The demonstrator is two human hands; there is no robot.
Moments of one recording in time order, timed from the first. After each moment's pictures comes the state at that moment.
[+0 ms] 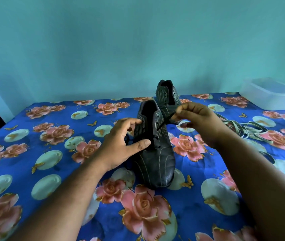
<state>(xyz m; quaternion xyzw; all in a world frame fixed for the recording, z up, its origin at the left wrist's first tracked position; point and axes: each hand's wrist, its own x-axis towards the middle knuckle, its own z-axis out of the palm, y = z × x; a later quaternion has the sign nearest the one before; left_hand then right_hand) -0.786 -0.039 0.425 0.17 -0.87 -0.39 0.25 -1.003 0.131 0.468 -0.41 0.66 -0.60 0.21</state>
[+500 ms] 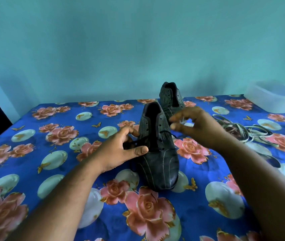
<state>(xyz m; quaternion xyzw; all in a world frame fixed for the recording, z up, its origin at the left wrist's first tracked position) -0.771 -0.050 0.431 0.18 -0.86 -0.46 0.15 -1.003 0.127 0.464 -0.59 0.70 -0.41 -0.01</state>
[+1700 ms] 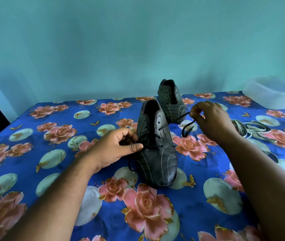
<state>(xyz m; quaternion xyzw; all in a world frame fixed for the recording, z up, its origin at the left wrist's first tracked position) -0.769 -0.047 0.435 0.17 -0.81 -0.54 0.16 -1.047 0.137 0.443 -0.43 0.83 -0.31 -0.14</state>
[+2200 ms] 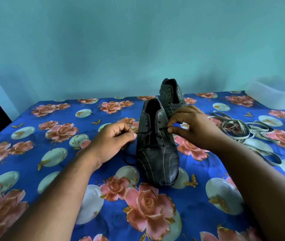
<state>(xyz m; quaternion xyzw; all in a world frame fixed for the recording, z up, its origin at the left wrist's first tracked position) -0.770 -0.049 0.441 0.20 -0.80 -0.52 0.23 -1.004 0.122 0.449 -0.65 0.70 -0.30 -0.09</state>
